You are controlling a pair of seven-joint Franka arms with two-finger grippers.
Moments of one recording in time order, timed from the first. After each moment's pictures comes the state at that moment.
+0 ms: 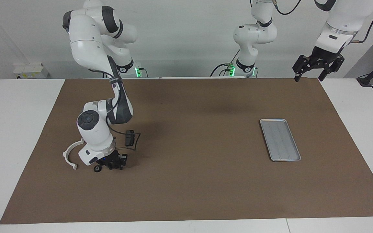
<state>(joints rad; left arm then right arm) -0.03 -0.10 0.00 -1.63 0.02 1.59 0.04 -0.05 0.60 0.16 -1.60 -0.13 2.29 0.21</state>
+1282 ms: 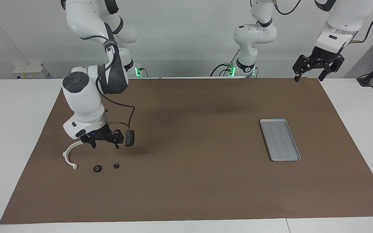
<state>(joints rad) -0.03 -0.10 0.00 -1.63 0.02 1.59 0.04 -0.03 0.25 0.16 -1.59 -0.11 1.89 0.21</state>
